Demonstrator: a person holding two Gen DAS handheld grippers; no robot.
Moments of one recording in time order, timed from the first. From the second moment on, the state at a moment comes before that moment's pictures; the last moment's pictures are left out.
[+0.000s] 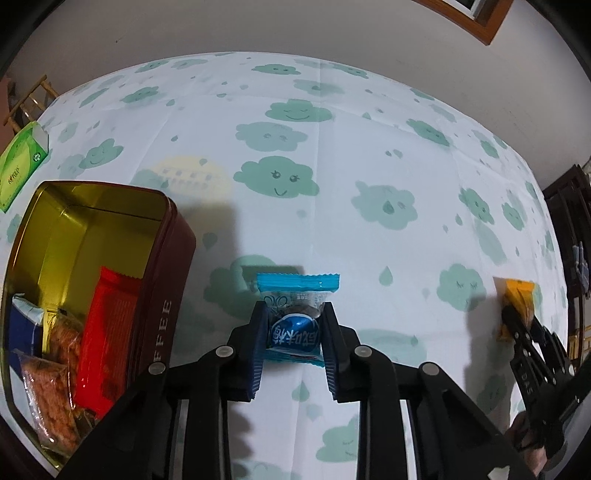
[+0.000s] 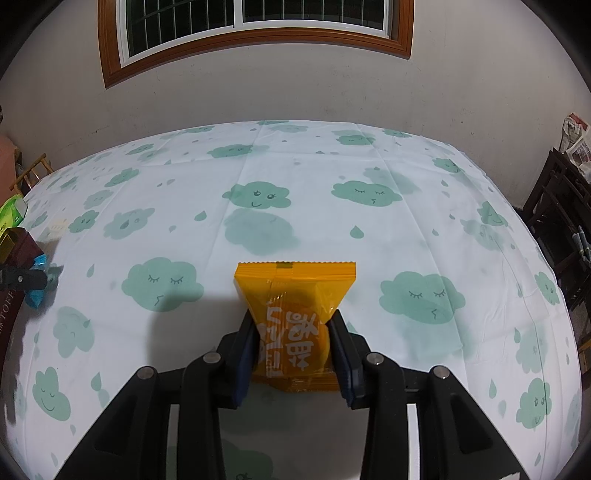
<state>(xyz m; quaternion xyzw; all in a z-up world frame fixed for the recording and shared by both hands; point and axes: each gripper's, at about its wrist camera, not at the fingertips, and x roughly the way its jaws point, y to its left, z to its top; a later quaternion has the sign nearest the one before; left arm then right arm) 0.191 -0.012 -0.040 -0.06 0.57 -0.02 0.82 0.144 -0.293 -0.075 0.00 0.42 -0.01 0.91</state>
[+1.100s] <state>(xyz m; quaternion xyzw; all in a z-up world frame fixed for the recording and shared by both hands) 0.103 0.105 0.005 -0.02 0.54 0.03 0.84 0.144 -0.292 -0.075 0.00 0.42 -0.01 0.91</state>
